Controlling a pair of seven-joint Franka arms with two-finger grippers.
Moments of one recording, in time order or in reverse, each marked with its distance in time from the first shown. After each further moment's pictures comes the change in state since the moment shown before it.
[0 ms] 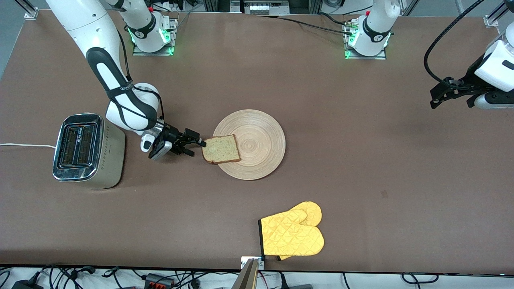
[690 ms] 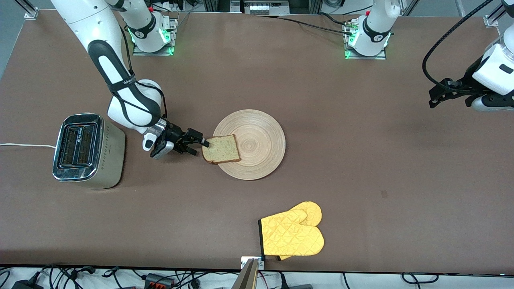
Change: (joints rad) left arm 0.000 0.012 0.007 0.011 0.000 -0.041 0.003; right arm 0.021 -0.041 0.019 0.016 0.001 0.023 0.139
